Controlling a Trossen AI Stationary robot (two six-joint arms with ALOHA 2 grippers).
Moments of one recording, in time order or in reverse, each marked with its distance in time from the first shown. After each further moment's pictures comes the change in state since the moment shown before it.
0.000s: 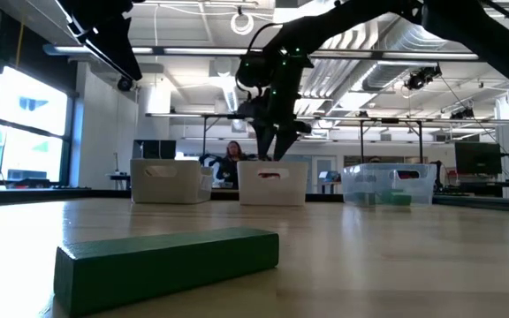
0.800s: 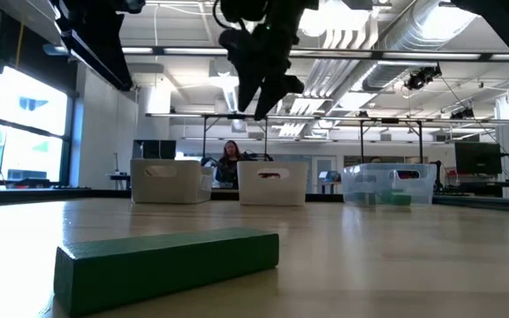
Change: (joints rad) left arm 0.000 0.000 0.000 -0.009 0.184 -0.124; right arm 0.275 -0.132 0.002 -0.047 -0.008 0.139
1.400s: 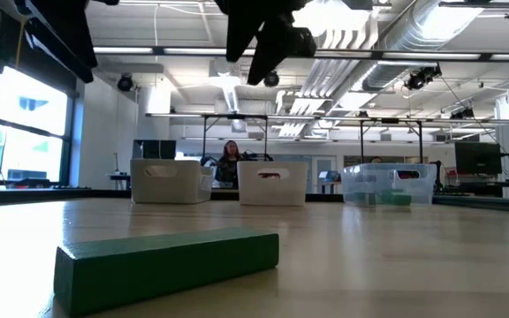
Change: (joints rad) left arm -0.158 0.000 0.000 -0.012 0.127 -0.216; right arm 0.366 0.000 0.000 -0.002 0.015 0.229
